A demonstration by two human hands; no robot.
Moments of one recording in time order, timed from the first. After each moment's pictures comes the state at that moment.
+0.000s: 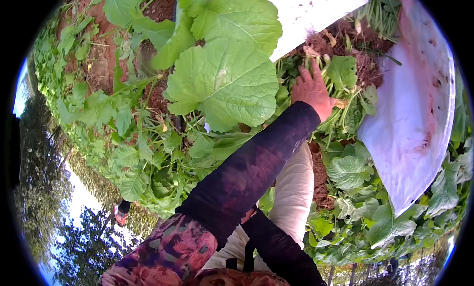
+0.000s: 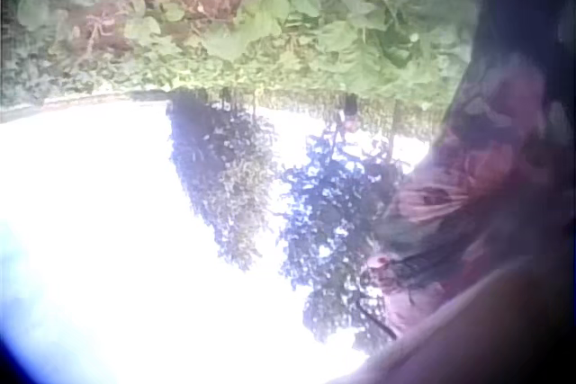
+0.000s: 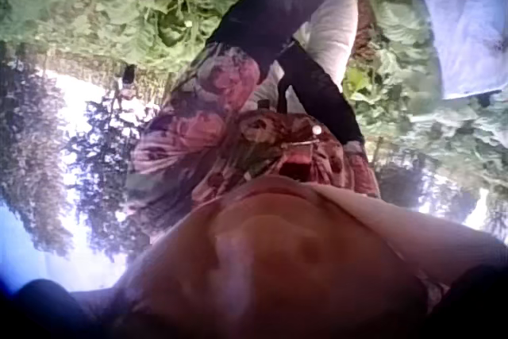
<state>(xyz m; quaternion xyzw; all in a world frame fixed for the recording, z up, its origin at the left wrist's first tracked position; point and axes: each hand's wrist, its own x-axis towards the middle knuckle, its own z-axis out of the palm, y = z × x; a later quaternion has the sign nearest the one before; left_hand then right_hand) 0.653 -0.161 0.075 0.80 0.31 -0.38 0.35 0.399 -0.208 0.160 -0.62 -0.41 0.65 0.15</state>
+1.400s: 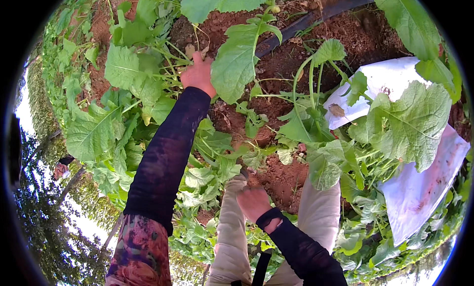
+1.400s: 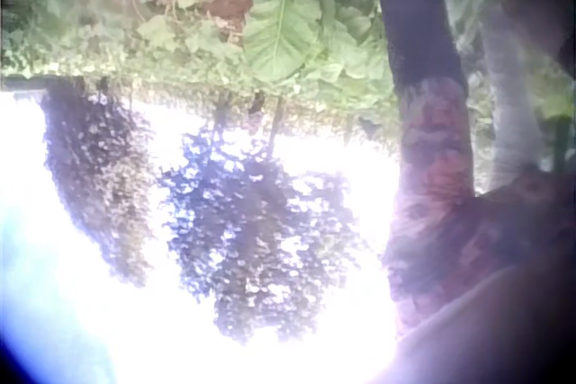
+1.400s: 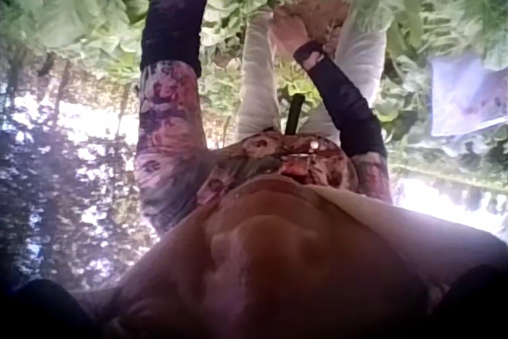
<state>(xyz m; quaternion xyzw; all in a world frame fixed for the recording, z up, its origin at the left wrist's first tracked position) 0.215 0.108 0.034 0.80 0.54 -0.26 0.02 0.284 -0.199 0.124 -0.50 -0.67 0.55 0.04</state>
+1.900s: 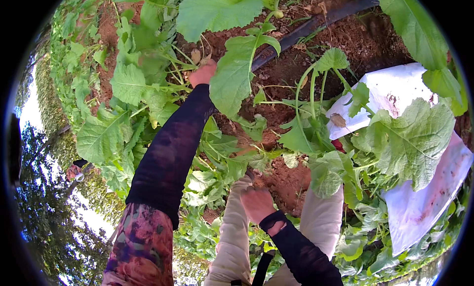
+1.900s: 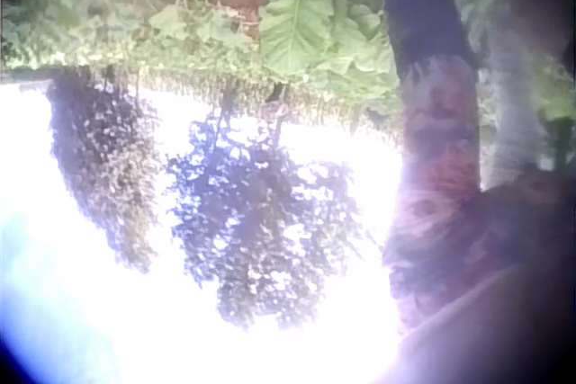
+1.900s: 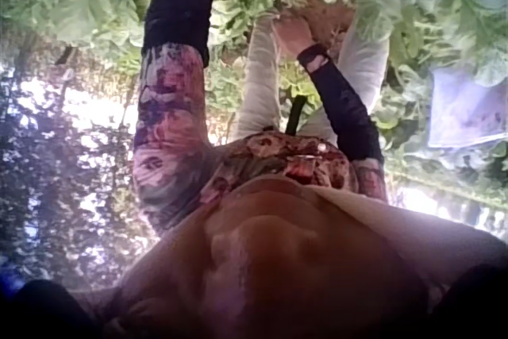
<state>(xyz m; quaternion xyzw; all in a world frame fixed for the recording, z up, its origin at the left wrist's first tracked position) 0.233 0.127 0.010 0.69 0.60 -0.40 0.04 0.295 -0.189 0.121 -0.50 -0.64 0.58 0.06</state>
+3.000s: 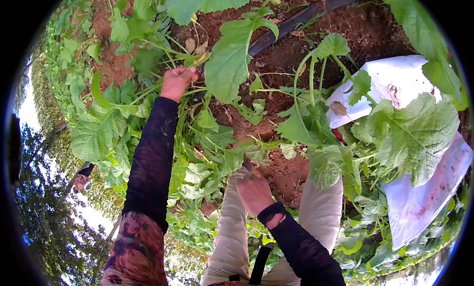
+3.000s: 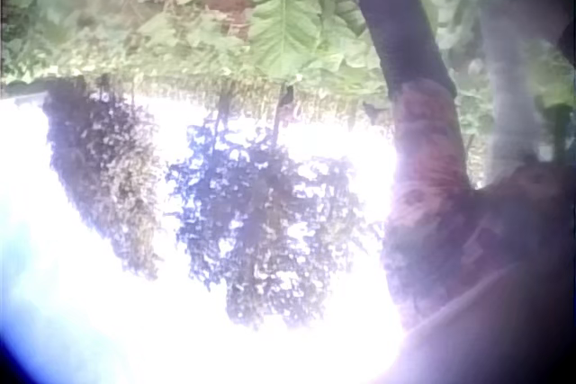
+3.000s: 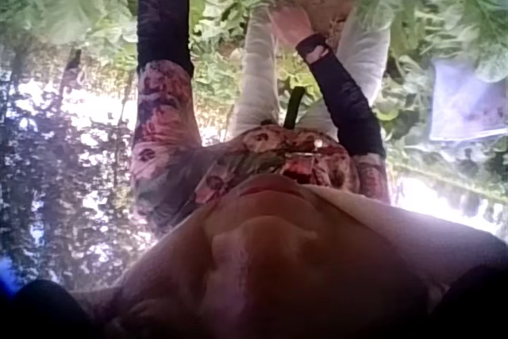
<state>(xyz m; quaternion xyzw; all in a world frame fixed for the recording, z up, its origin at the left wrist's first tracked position) 0.146 0.123 0.044 0.53 0.72 0.00 0.46 0.299 -0.178 0.123 -0.50 -0.63 0.60 0.02</state>
